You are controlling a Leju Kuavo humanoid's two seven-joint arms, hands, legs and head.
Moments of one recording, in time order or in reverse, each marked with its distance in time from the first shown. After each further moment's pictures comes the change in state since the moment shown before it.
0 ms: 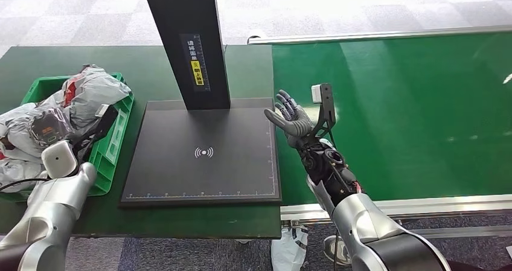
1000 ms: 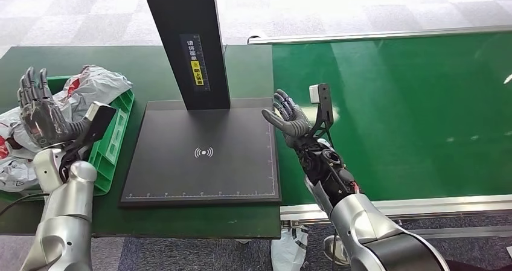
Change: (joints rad) left arm 0.123 -0.194 0.265 -0.409 0.332 0.162 -0.731; right arm 0.000 0.007 0.014 0.000 -0.001 0.005 -0.020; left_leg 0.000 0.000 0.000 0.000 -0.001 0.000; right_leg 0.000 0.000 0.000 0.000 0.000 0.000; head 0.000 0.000
